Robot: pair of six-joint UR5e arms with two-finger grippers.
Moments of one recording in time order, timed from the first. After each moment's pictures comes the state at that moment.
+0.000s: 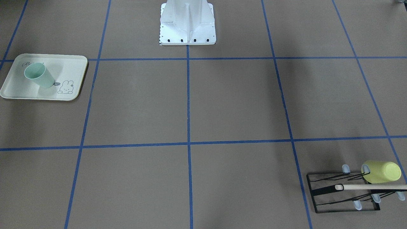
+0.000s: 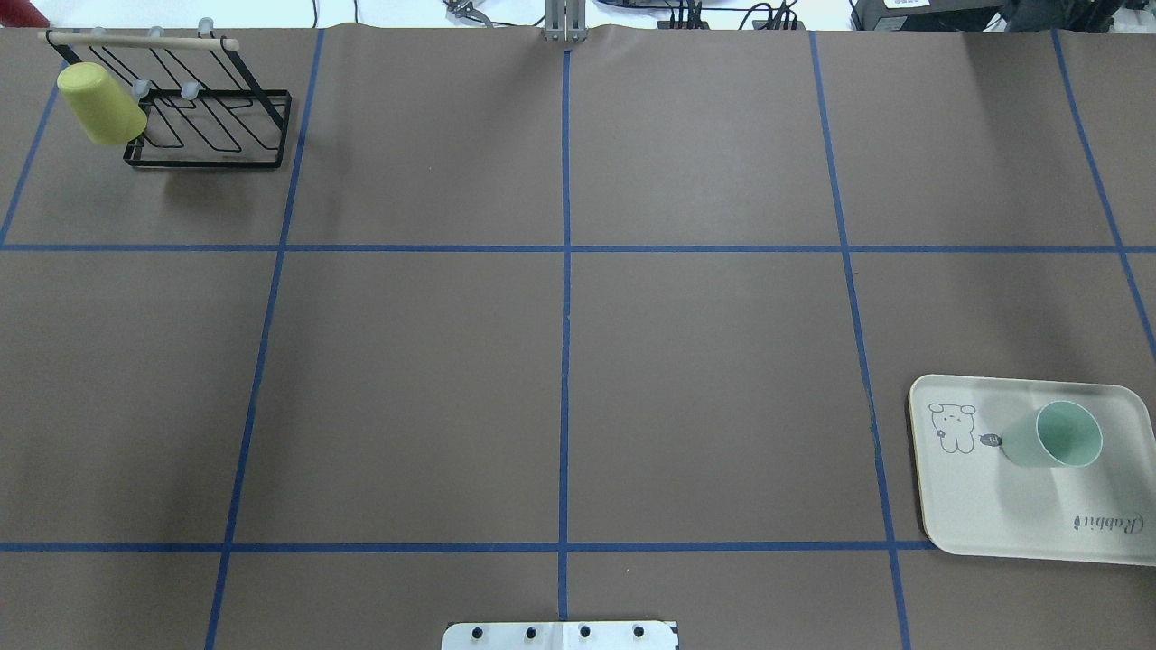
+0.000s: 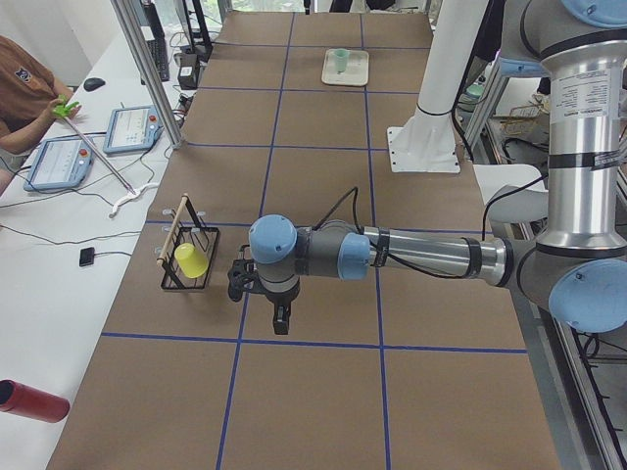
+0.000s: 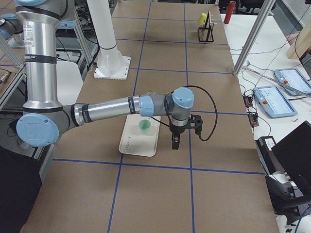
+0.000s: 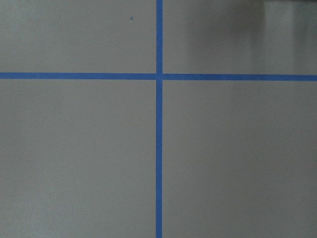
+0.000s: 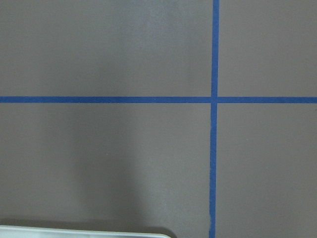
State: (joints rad) left arm -1.55 -1.48 -1.75 -1.53 -2.40 -0.05; right arm 1.45 -1.60 1.81 -1.69 2.29 0.18
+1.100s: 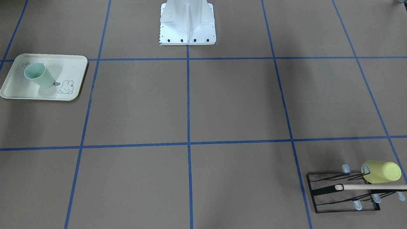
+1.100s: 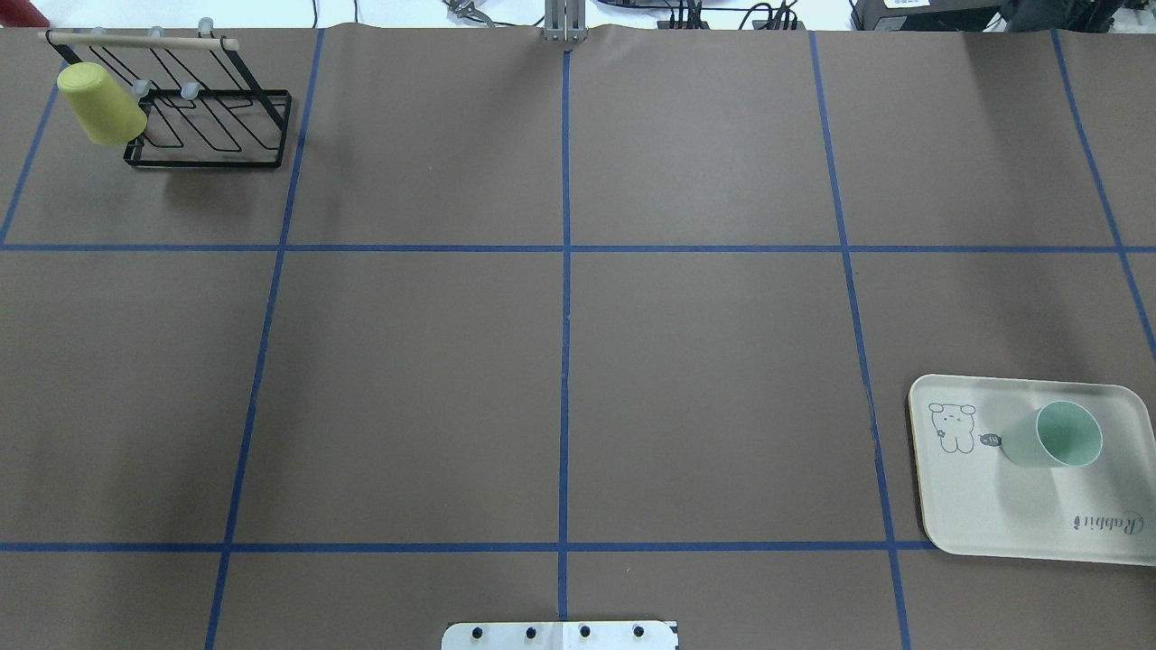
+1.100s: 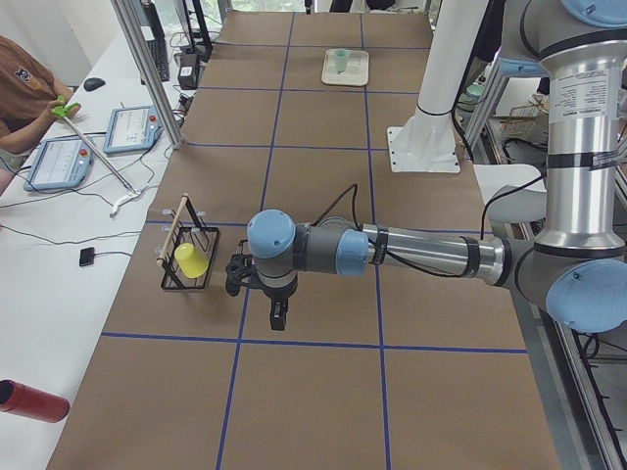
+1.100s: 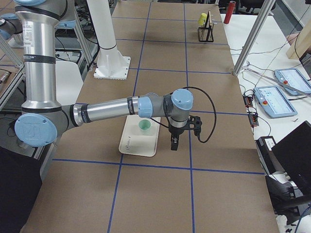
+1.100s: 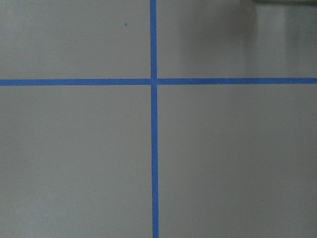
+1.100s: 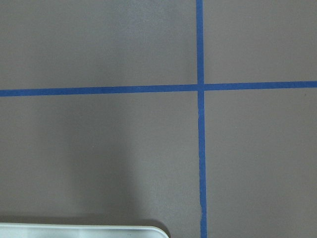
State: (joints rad) left arm -1.54 -1.49 -1.77 -1.53 -2.40 -0.05; right arm 1.45 -1.60 1.80 -1.69 2.30 0.18
